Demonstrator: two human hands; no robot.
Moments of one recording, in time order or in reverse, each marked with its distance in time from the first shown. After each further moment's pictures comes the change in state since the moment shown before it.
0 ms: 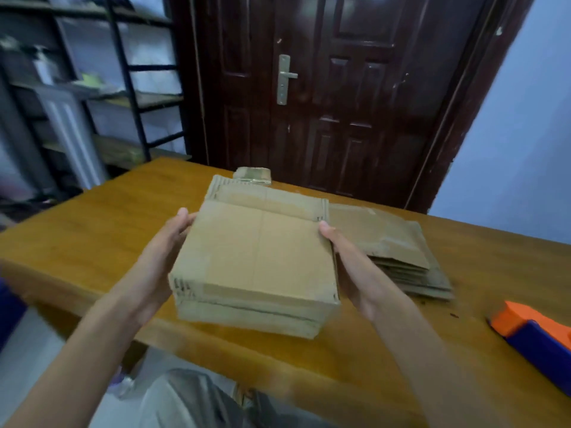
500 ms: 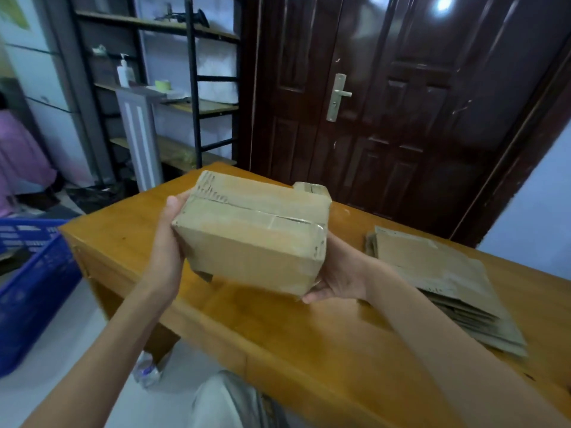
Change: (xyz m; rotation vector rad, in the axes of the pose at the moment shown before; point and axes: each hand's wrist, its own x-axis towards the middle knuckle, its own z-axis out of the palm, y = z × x) left_hand 0.030 -0.001 -0.093 0.073 0.324 0.401; right_hand 0.105 -0.023 0.081 0.027 -0.543 0.315
